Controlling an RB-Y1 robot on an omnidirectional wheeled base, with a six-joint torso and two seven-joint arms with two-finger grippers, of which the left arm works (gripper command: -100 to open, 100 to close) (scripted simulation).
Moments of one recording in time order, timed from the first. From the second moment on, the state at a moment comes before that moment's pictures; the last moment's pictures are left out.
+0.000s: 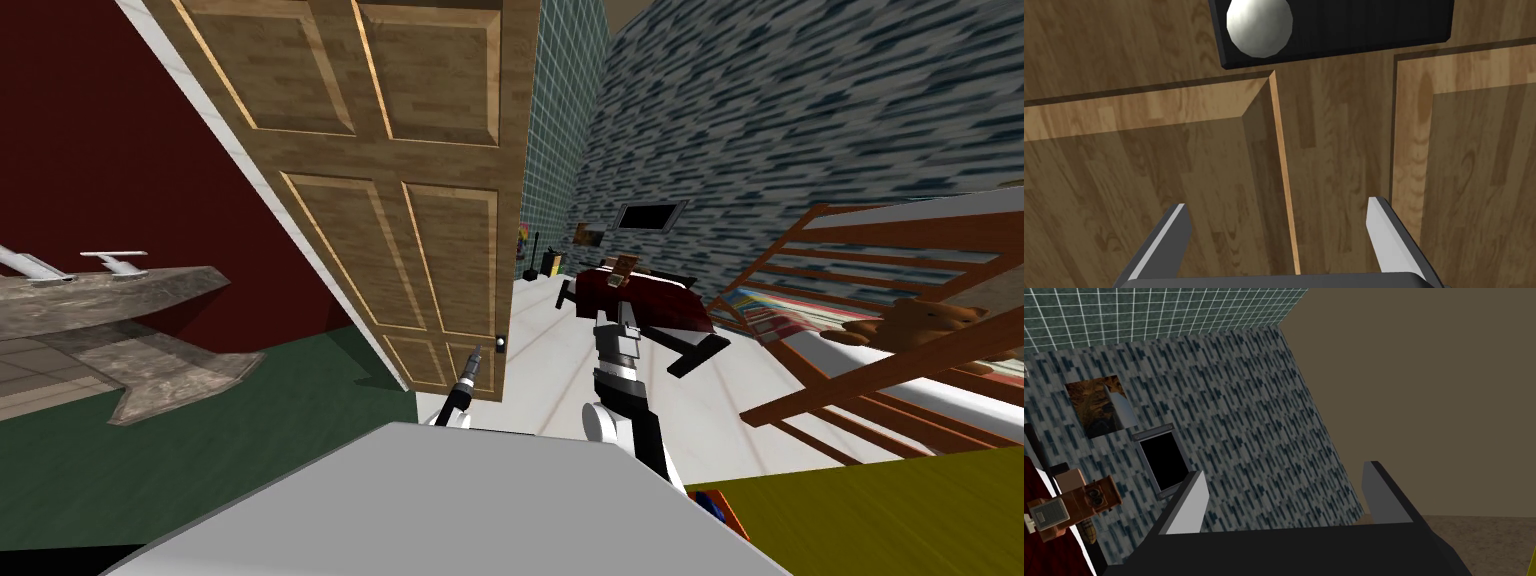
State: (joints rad) arm -0.08 0.03 -0.30 -0.72 0.33 -0.80 -0.26
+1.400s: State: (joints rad) arm -0.07 -0.01 -0.44 -0.72 0.51 -0.84 -0.38
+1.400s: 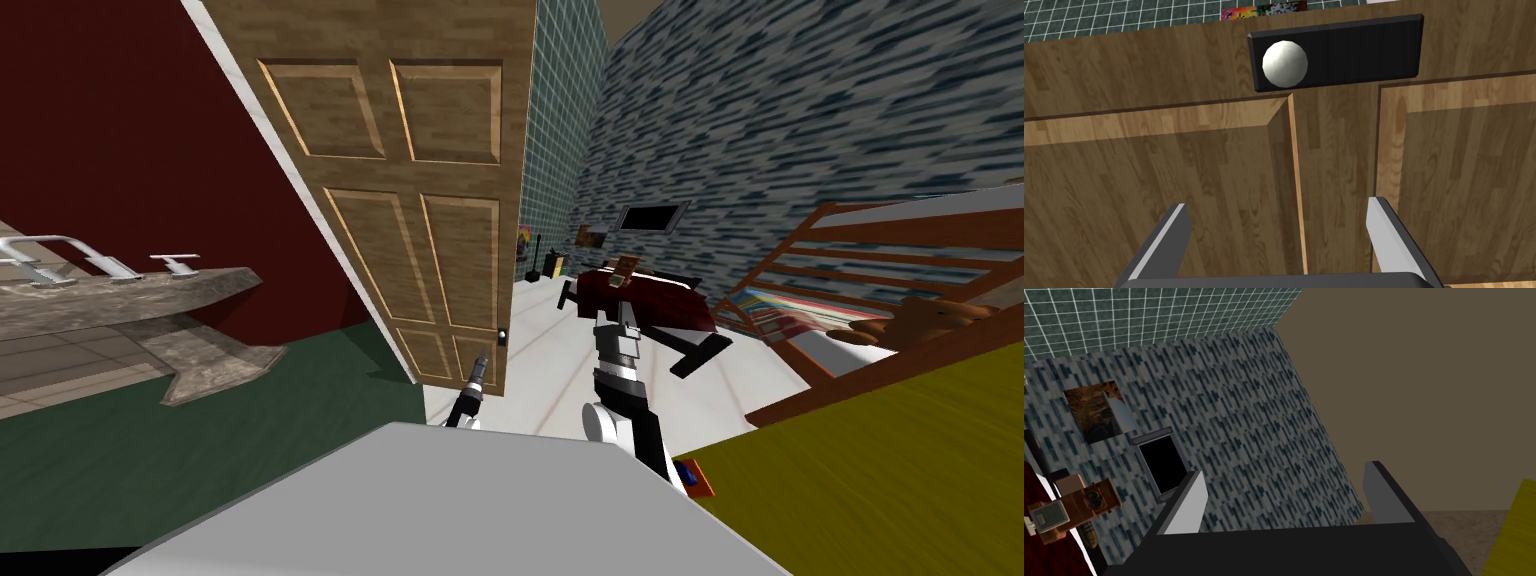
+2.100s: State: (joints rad) arm -0.08 -0.02 -0.41 -0.71 0.51 -0.84 -0.38
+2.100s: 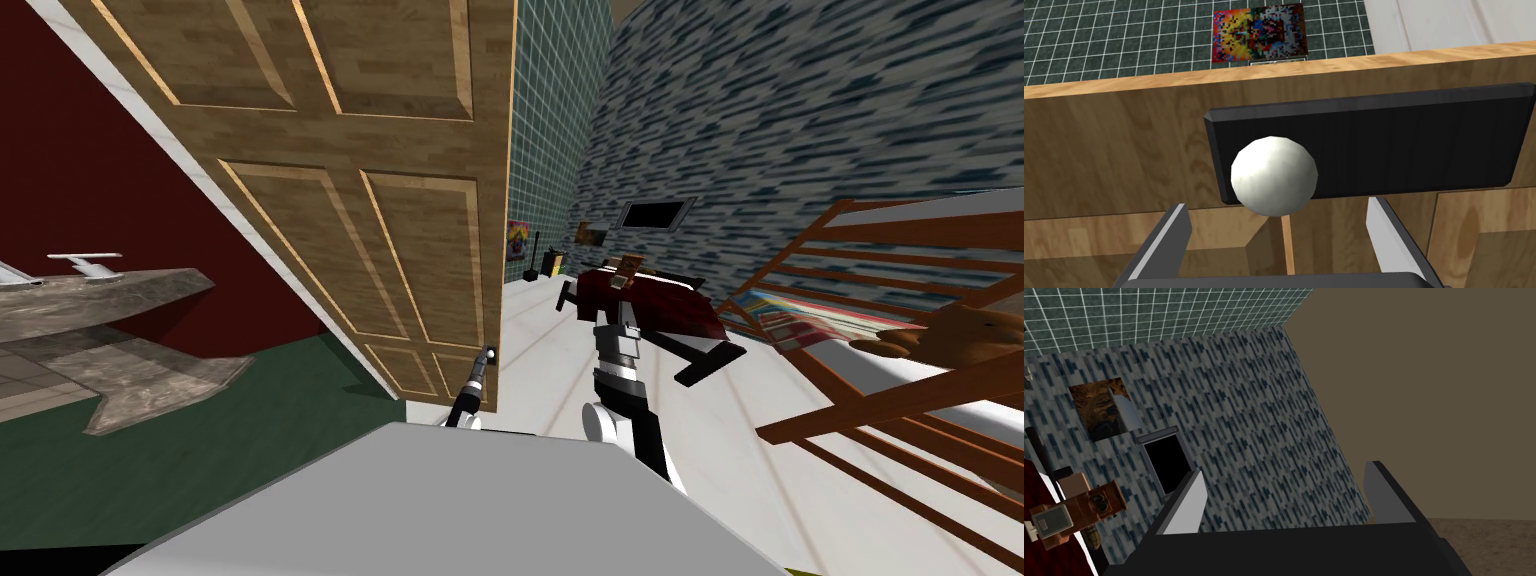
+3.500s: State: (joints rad) arm -0.11 0.00 -0.38 -0.66 0.53 -0.87 -0.38
